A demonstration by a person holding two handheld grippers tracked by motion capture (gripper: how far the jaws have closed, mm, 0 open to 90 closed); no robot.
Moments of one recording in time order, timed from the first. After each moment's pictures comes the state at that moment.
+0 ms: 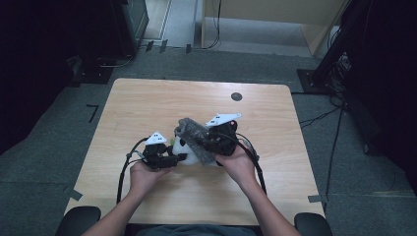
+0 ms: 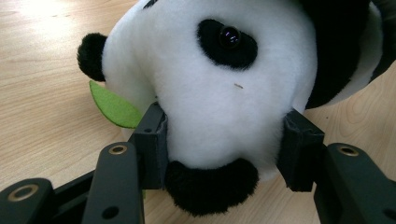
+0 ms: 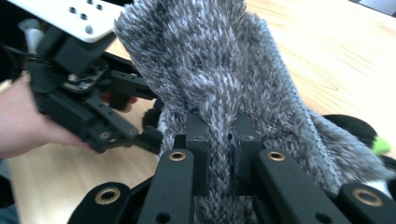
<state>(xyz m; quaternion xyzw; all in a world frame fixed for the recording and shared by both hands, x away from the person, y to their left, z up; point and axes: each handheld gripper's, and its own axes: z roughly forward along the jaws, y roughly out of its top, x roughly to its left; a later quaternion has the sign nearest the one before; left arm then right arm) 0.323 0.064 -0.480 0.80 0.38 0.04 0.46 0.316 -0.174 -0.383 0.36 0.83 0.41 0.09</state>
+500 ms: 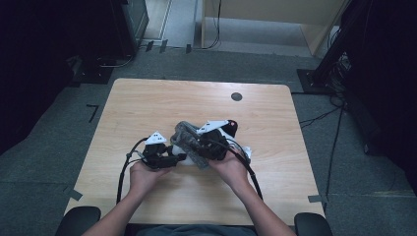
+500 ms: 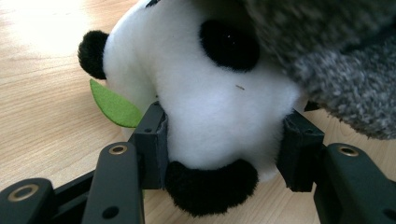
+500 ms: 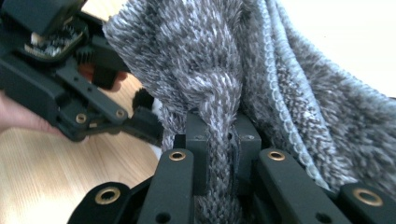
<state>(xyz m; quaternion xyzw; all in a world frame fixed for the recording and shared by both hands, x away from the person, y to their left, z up) 0.324 0.065 -0.480 0.80 0.38 0.04 0.45 0.317 -0.154 -0.414 0.36 0.84 0.38 0.10</state>
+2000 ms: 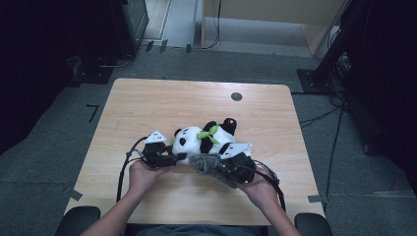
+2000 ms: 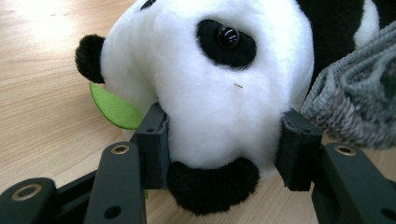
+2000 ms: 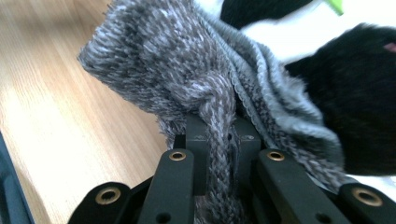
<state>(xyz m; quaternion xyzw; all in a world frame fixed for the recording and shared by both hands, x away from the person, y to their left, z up) 0.326 0.066 -0.478 0.81 0.38 0.03 0.45 0.260 -0.220 -0.428 0.33 0.88 0.32 0.10</state>
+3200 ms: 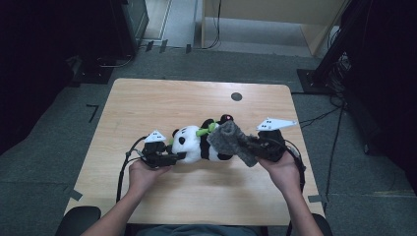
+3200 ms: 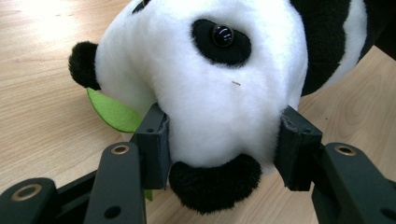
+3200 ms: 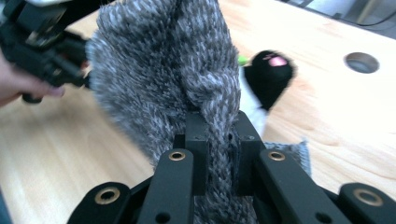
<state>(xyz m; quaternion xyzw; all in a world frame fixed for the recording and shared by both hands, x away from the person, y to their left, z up) 0.326 0.066 -0.476 0.80 0.39 0.03 0.45 0.286 -0.290 -0.371 0.40 0.80 0.42 0.13</state>
